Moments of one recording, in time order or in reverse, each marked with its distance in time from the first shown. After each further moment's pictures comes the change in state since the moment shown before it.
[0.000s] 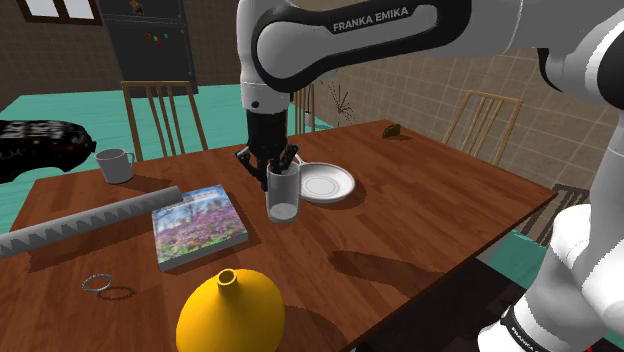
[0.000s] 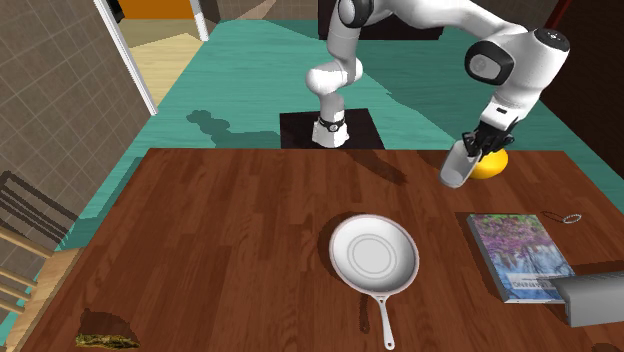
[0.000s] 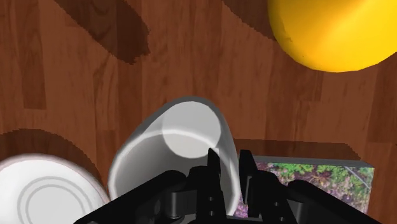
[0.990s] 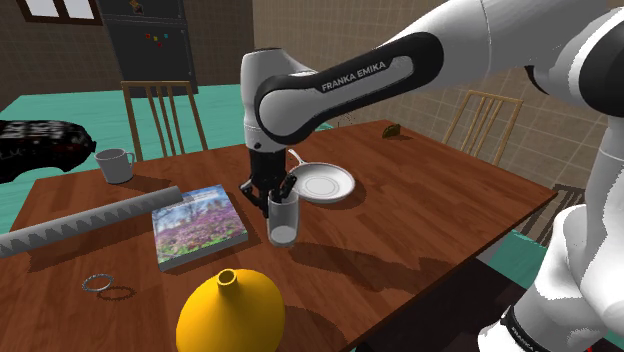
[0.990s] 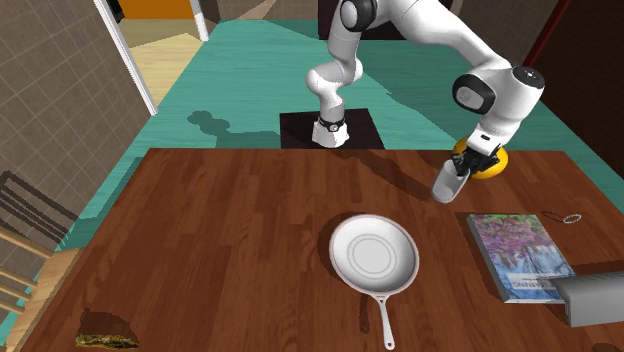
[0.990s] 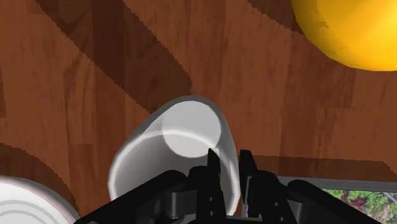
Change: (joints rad) arm 0.001 0.042 -0.001 -0.144 -0.003 0.186 -0.005
